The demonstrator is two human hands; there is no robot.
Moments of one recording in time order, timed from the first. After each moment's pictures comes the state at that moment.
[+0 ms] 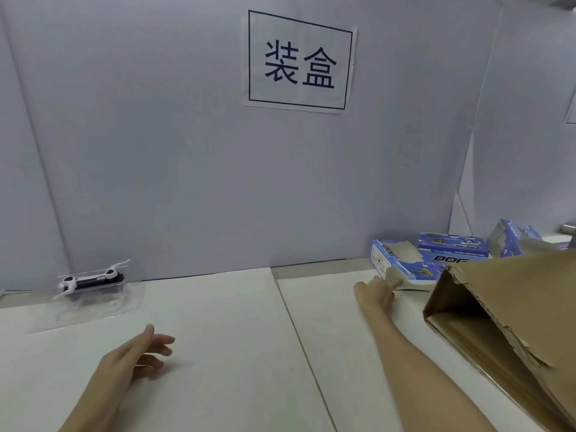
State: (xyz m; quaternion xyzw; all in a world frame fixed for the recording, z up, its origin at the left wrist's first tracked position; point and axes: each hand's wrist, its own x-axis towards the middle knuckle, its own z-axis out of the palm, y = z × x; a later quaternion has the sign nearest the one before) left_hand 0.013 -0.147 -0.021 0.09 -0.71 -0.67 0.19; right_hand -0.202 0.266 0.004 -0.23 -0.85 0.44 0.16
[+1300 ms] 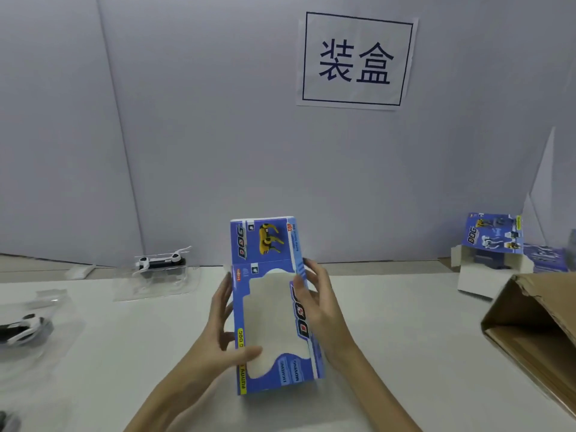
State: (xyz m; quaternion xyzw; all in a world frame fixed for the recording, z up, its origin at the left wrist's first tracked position) left_hand 0.049 -0.089 0.014 -0.10 -0.68 -0.73 0.08; right_hand -0.029 0.104 0.049 0.24 -0.64 0.73 0.01
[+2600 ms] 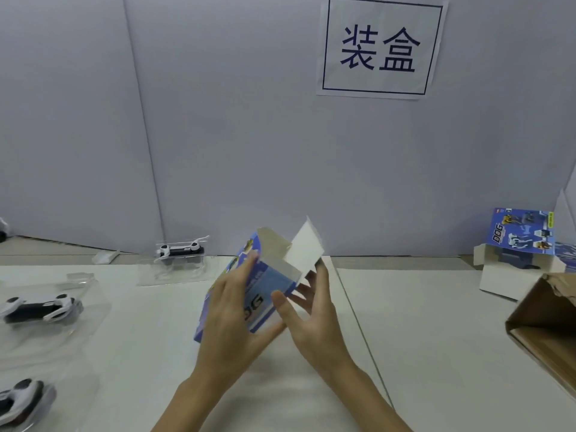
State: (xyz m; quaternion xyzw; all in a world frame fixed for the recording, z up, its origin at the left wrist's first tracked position) left_hand 0.051 -0.072 0.027 -0.10 -0.81 -0.30 0.48; right_hand 0.000 0.074 0.034 0.31 -0.66 0.68 0.08
